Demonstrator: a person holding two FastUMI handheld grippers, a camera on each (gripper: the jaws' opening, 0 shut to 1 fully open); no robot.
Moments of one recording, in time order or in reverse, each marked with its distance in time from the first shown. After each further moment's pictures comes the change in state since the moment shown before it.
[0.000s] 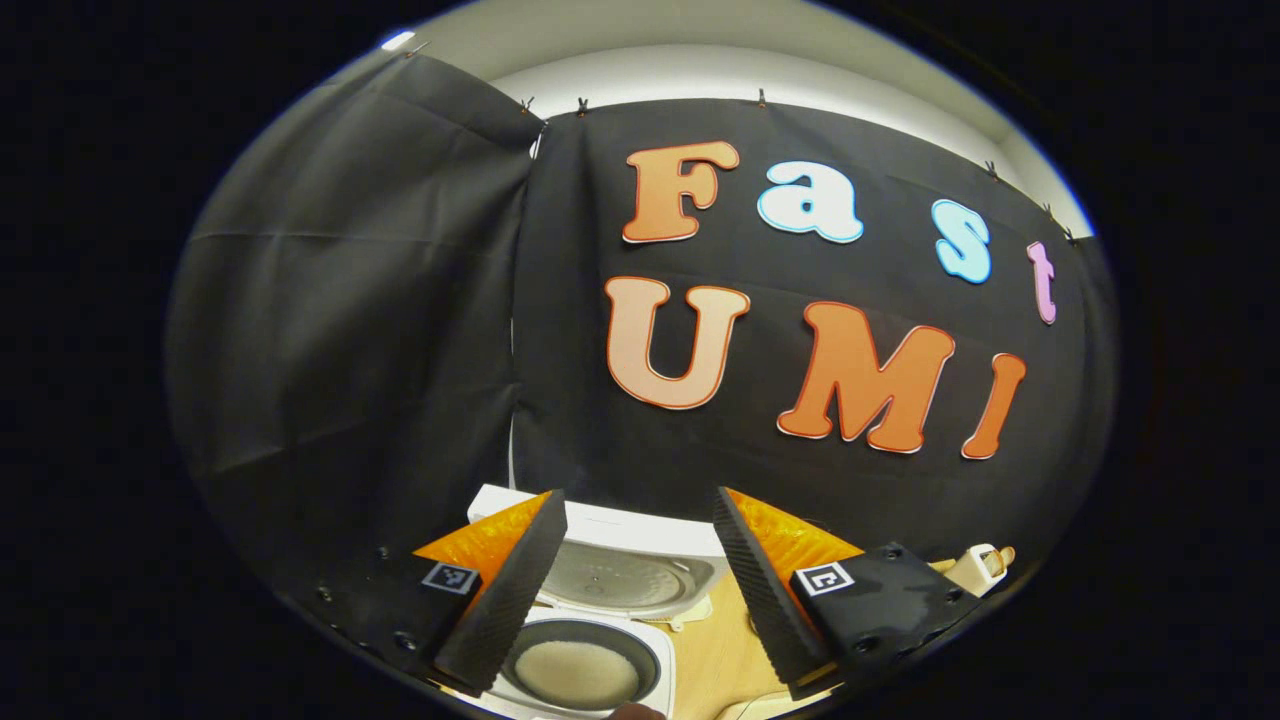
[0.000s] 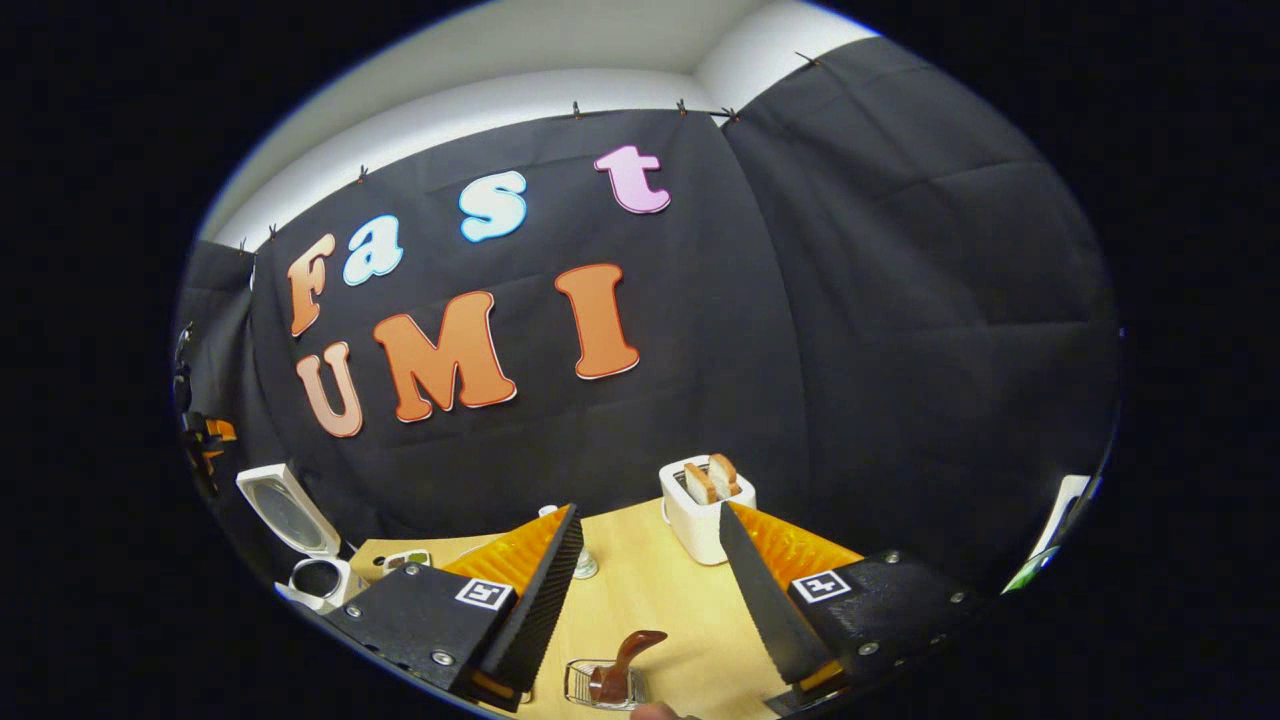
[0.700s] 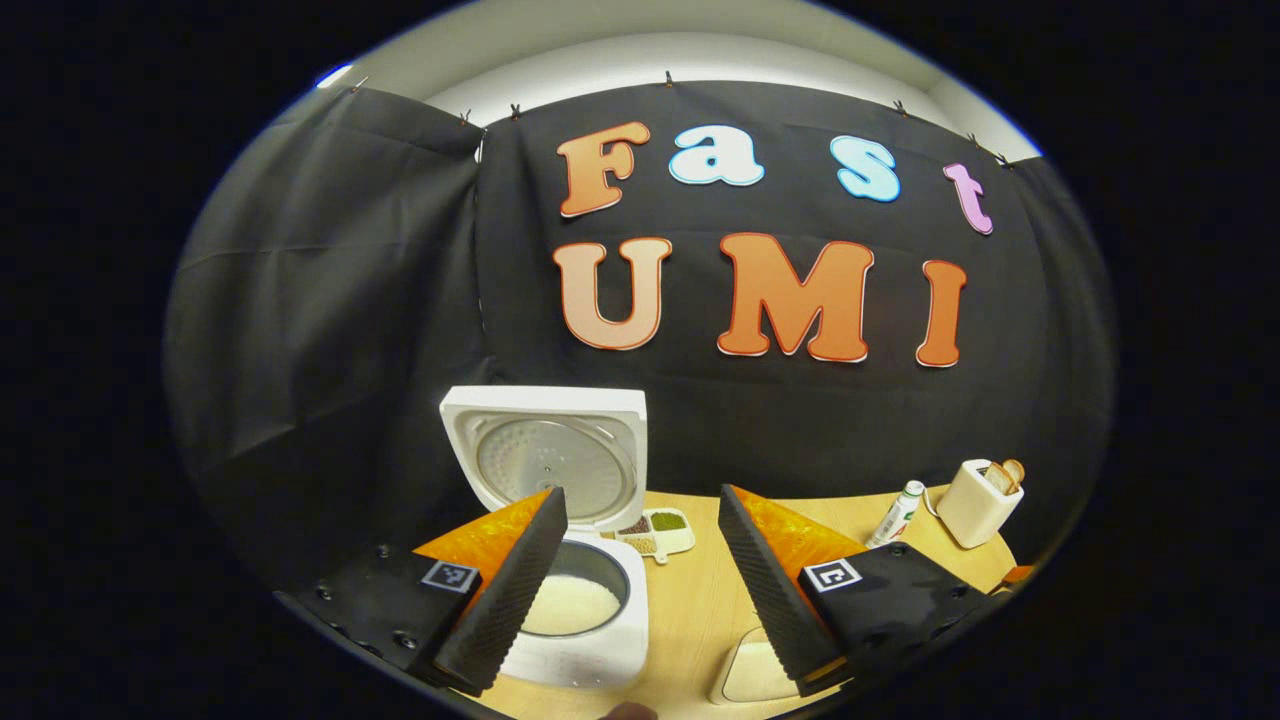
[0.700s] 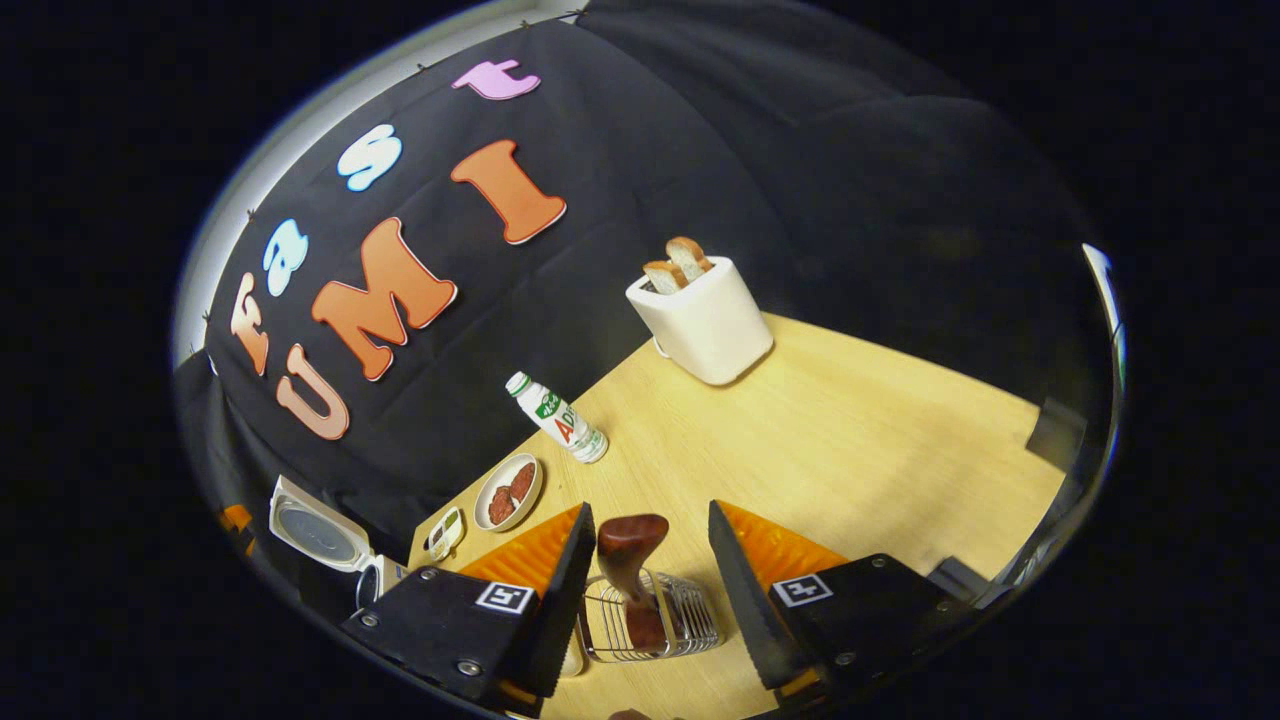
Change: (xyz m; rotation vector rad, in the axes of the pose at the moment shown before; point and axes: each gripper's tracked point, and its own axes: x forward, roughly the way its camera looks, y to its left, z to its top) left arm -0.124 -0.064 -0.103 0.146 0.027 -0.058; right arm 0.029 -0.007 -0.189 0.349 0.361 0.002
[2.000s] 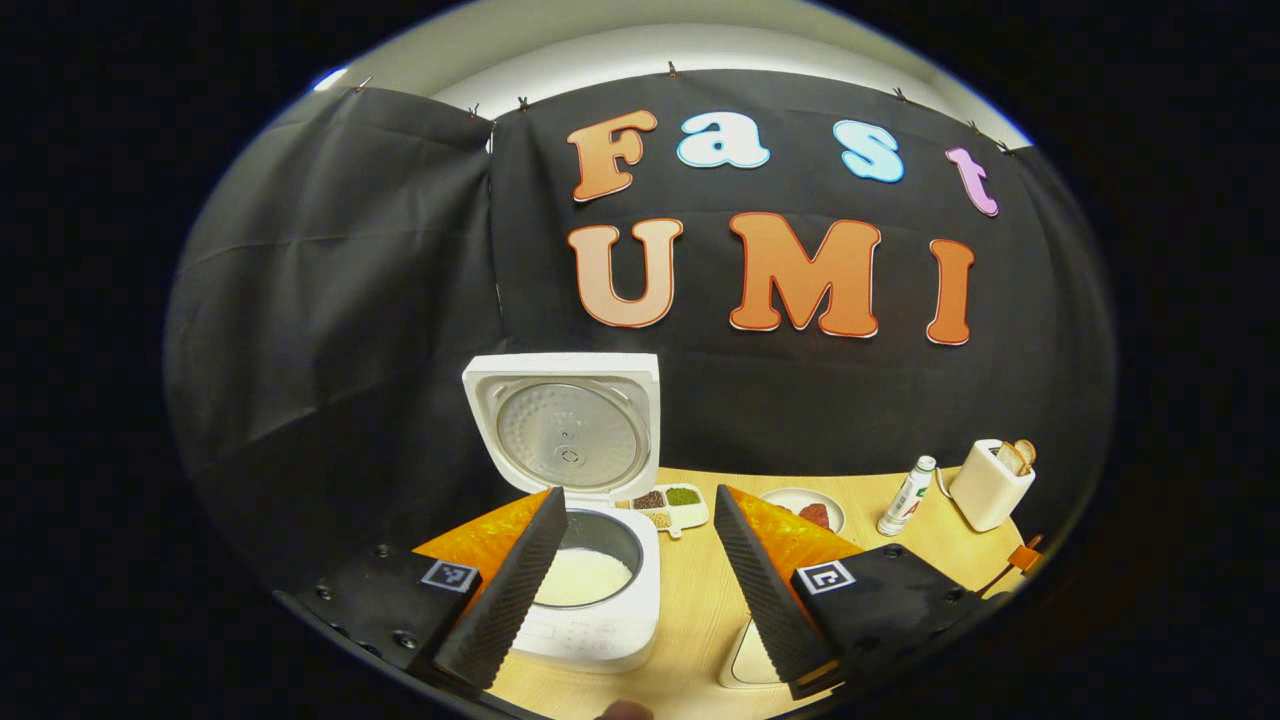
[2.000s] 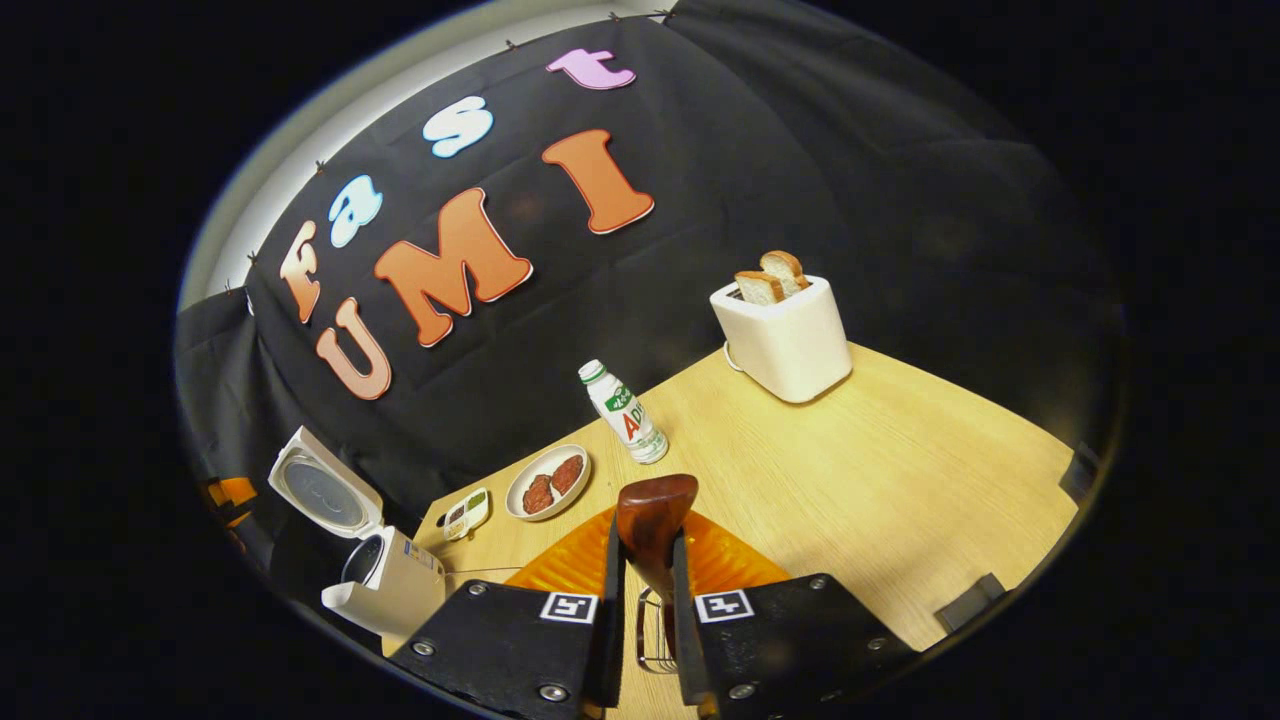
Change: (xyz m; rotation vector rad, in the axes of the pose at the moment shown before) left arm -0.030 -0.013 -0.051 0.019 0.067 0.023; right arm 0.020 0.058 -0.042 -0.091 -0.006 0.138
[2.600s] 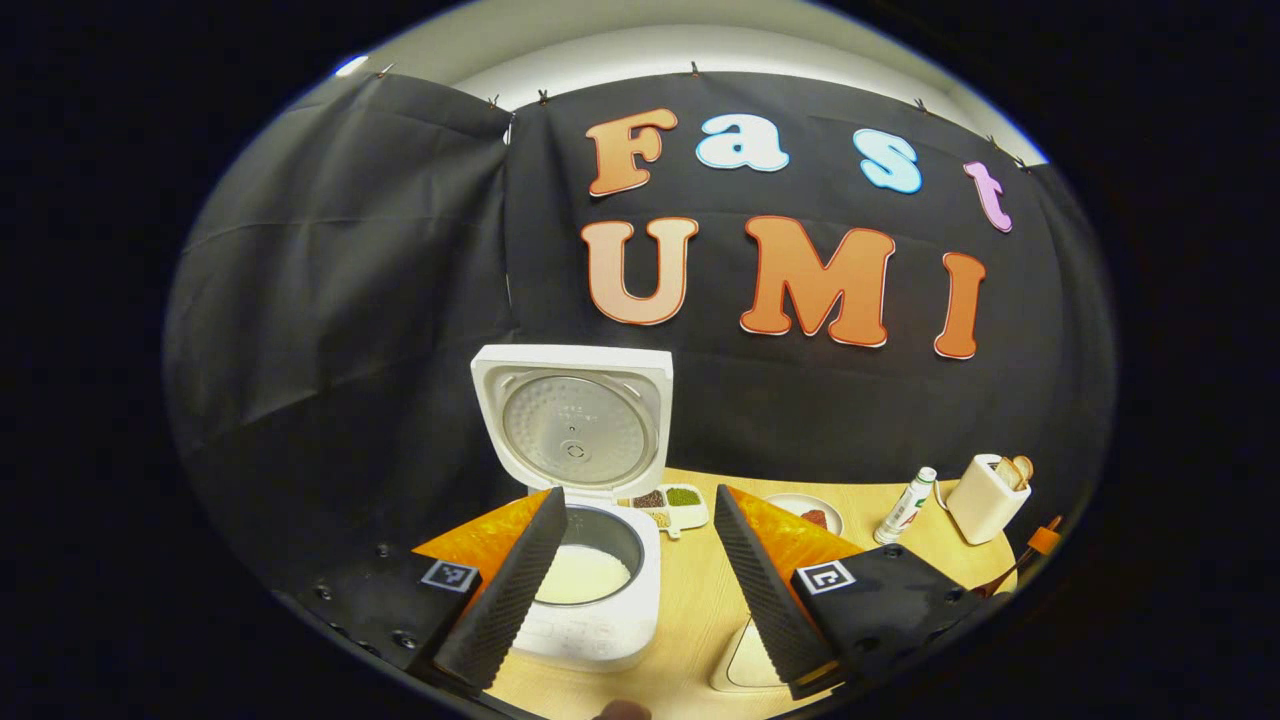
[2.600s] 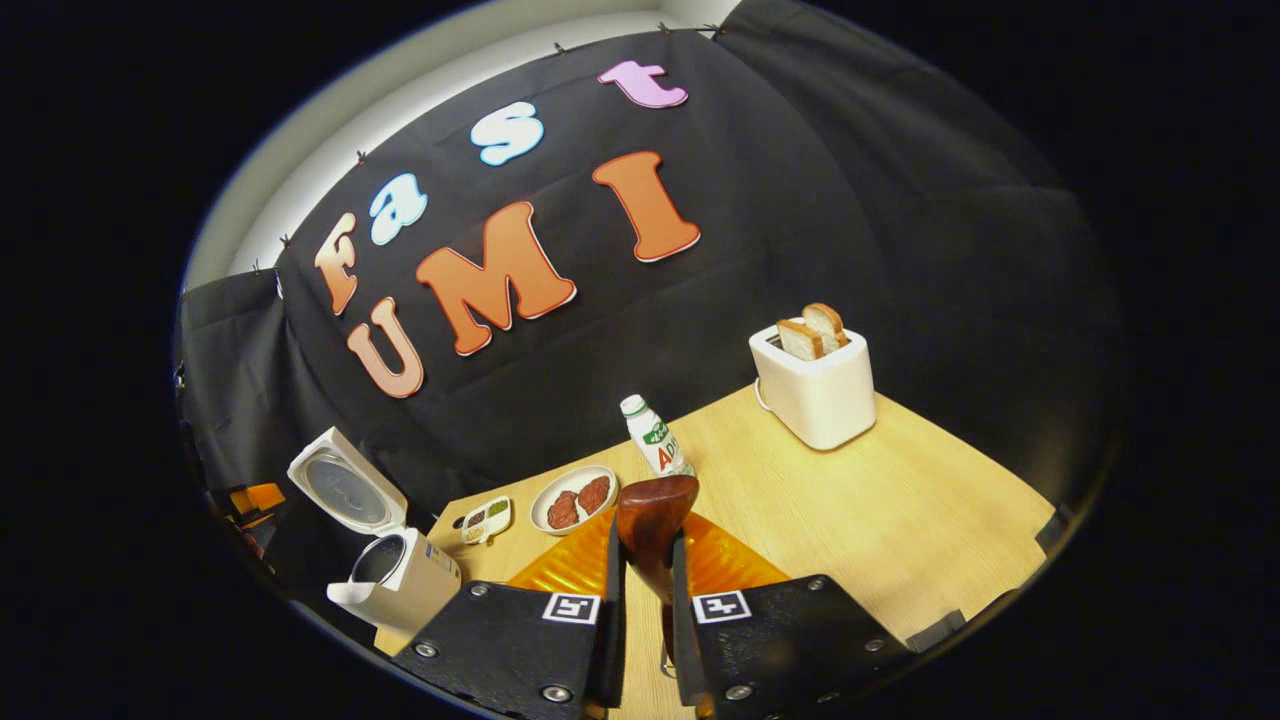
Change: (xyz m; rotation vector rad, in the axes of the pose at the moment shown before) left arm 0.004 0.006 -0.007 -0.042 0.008 0.003; right arm -0.021 0.031 0.044 -0.113 -0.041 0.060
